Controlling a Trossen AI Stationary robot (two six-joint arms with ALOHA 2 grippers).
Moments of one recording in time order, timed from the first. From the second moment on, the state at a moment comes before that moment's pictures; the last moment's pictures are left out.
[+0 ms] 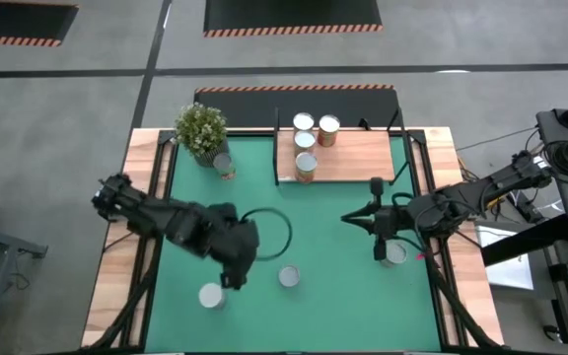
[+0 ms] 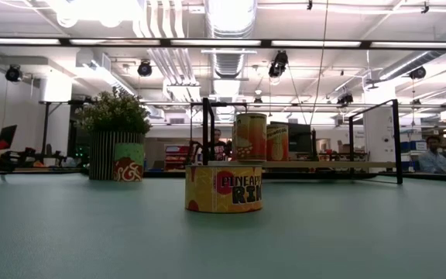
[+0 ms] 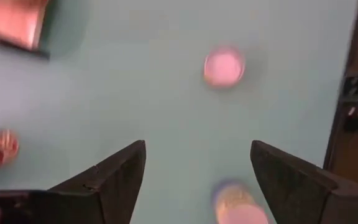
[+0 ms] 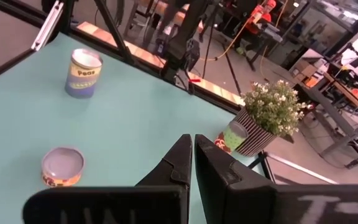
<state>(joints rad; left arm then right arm) -0.46 1.74 1.97 -1.51 -0.23 -0.65 0.40 0.95 0.86 -0.20 0.42 -0.34</state>
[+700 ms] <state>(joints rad) -0.80 1.75 1.51 -1.32 -0.08 -1.37 0.40 0.95 0.86 -0.12 0.38 -0.42</state>
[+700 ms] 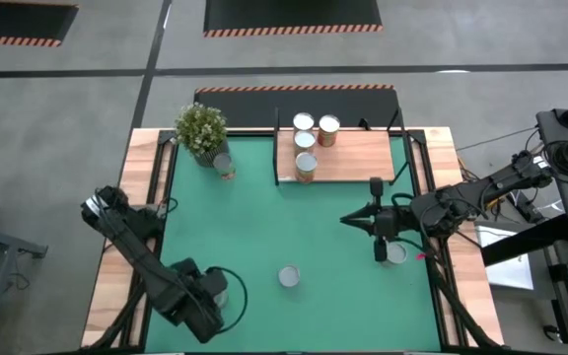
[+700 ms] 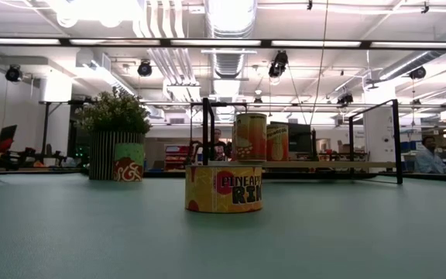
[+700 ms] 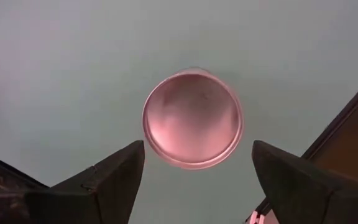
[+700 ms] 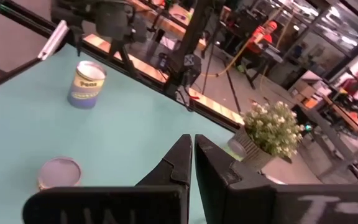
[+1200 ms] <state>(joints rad) -0.71 1.74 1.52 -1.32 -0.04 -1.57 0.40 0.95 0.86 -0.12 0.36 -0.44</state>
